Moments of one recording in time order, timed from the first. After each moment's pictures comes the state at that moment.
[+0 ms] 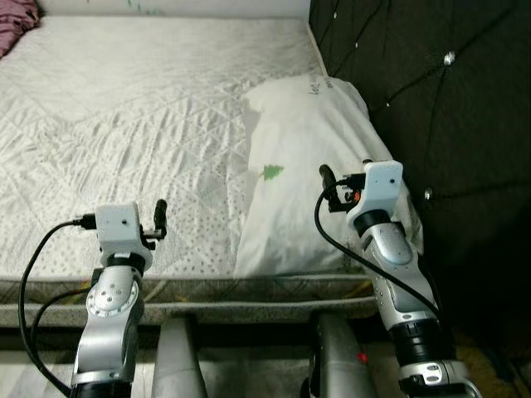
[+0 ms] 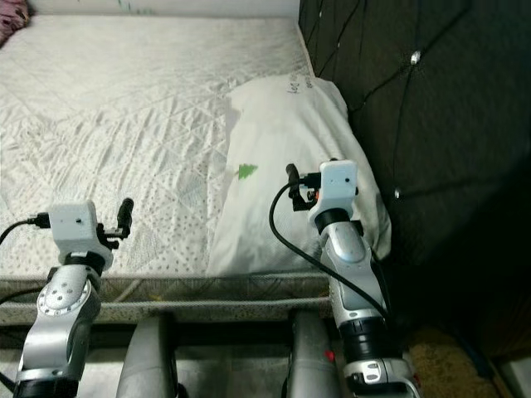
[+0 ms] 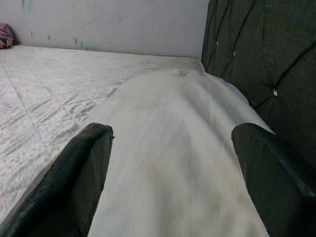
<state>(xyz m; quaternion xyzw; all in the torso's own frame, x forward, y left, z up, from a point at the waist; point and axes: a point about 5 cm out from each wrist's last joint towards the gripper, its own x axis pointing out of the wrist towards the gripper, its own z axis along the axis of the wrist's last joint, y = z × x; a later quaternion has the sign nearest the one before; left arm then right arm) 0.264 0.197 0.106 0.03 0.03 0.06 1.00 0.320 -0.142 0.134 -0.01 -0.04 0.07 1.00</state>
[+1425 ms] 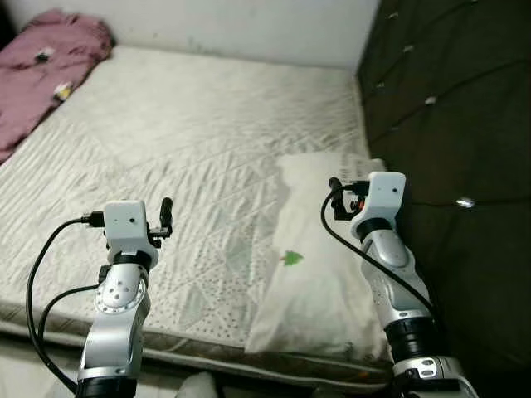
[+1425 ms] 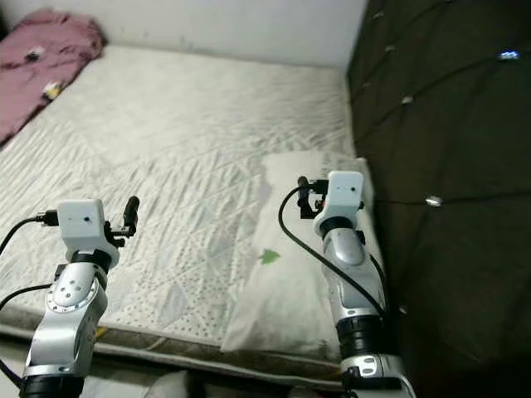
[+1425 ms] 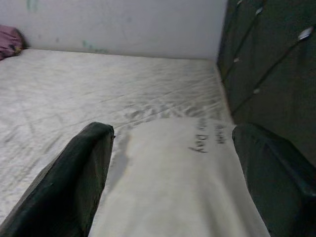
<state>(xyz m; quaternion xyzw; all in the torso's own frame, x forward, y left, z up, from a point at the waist) 0.267 0.191 0.105 0.04 0.02 0.06 1.00 0.322 -0.153 0.108 0.01 0.02 0.00 1.00</state>
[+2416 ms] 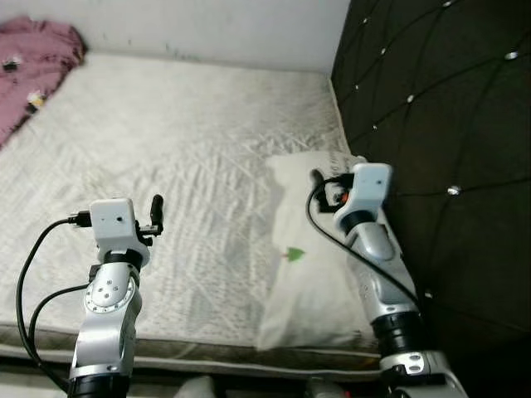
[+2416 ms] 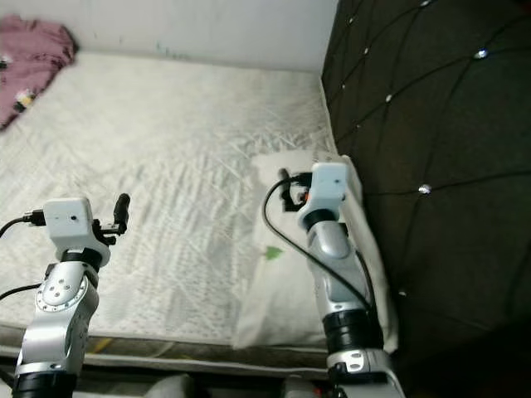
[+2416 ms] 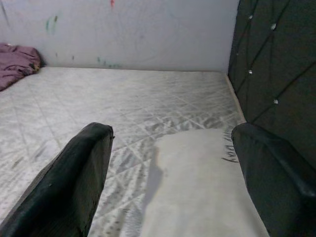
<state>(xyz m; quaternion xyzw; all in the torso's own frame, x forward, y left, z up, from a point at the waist) 0.270 0.197 0.108 0.02 0.01 0.06 1.00 0.328 -0.129 0.123 0.04 0.00 0.05 1.00</state>
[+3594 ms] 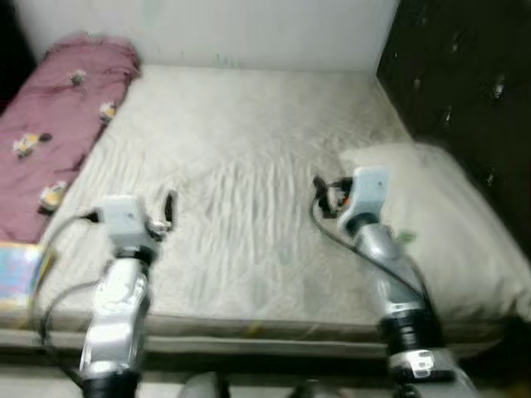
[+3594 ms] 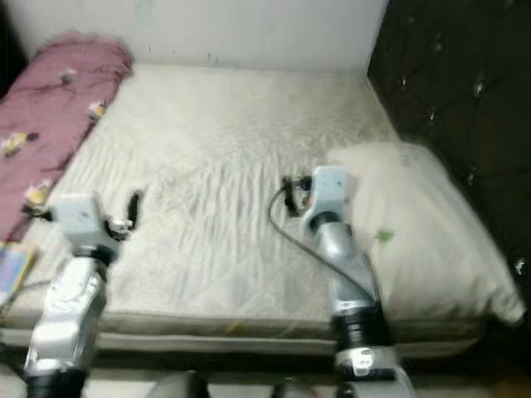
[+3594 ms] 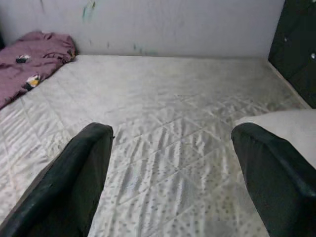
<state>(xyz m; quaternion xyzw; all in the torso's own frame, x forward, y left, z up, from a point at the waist) 0.271 0.185 0.106 -0.01 0.01 0.04 1.00 0.327 -0.135 0.111 0.03 0.04 0.07 1.00</state>
